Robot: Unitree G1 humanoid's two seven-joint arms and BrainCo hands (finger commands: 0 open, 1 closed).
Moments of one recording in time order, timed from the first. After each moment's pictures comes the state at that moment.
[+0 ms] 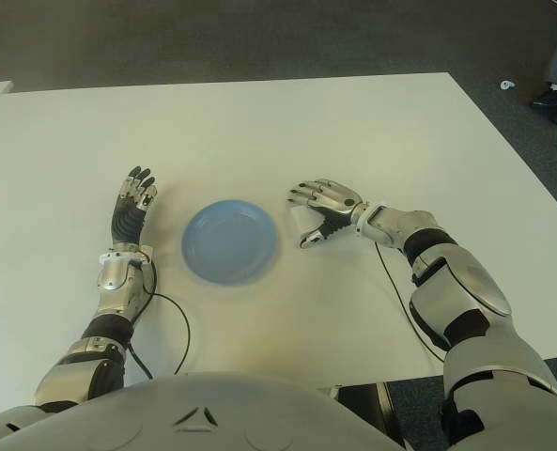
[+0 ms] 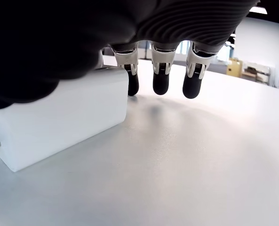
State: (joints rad) left arm -0.17 0.08 0.22 0.86 -0.11 -0.69 -0.10; right arm -0.76 -0.59 0.86 1.15 -1.09 -0.70 -0.53
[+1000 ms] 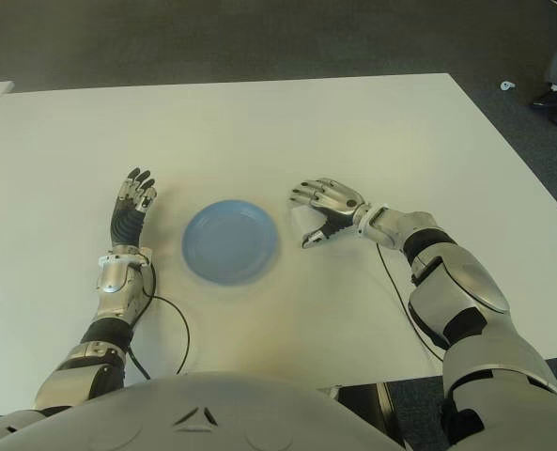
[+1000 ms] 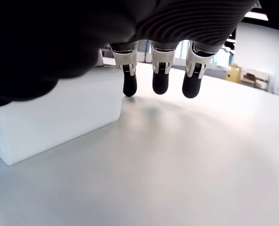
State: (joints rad) left arm -0.15 0.07 0.22 0.82 -0.11 -0.68 -0.10; right arm -0.77 -0.59 0.92 1.20 -1.09 -0.67 -0.60
